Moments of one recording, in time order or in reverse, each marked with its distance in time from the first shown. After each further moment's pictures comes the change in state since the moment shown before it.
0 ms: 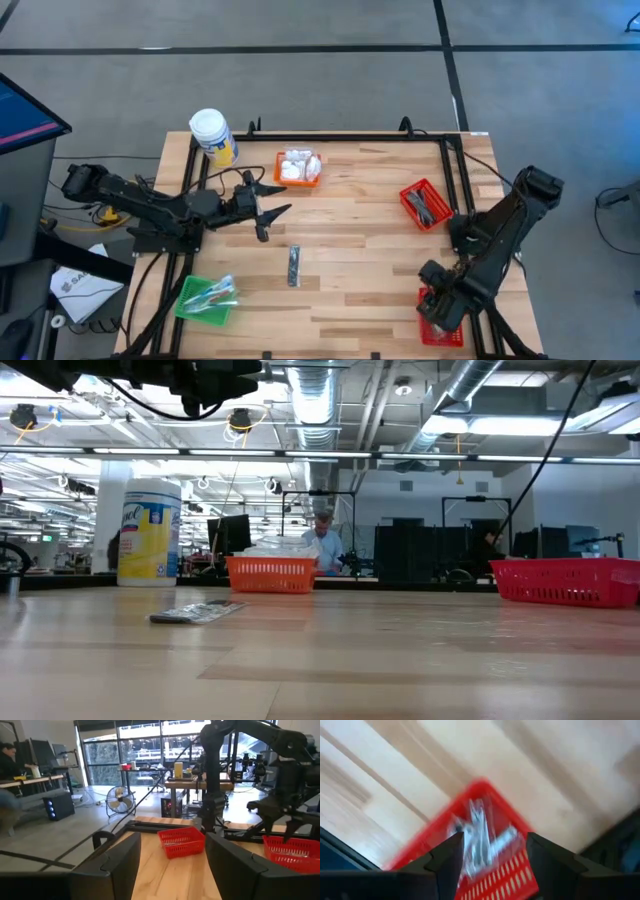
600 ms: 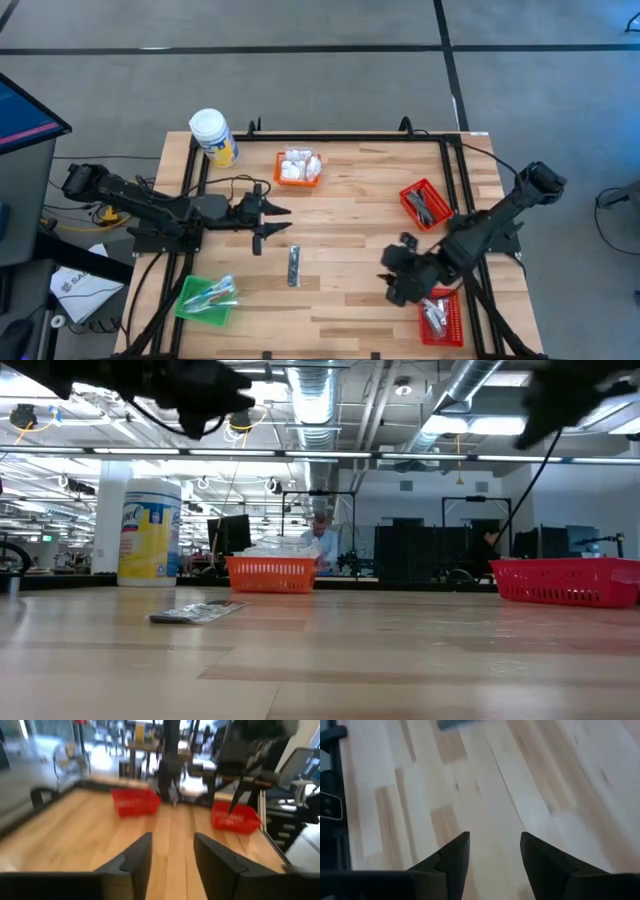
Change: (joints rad) left arm -0.011 0.000 0.000 -0.188 0.210 -0.218; right arm -0.291 -0.053 0.000 0.389 0.379 -0.869
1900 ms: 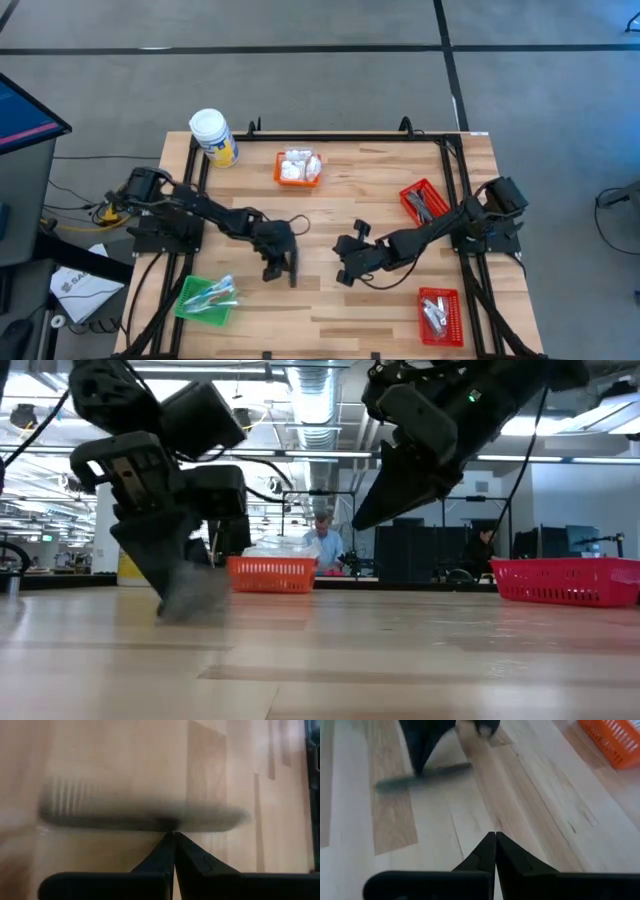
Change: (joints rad) left arm 0.053 0.669 0.174 -0.342 0.630 -0.252; right arm -0.274 0.351 -0.018 0.570 0.078 -0.378
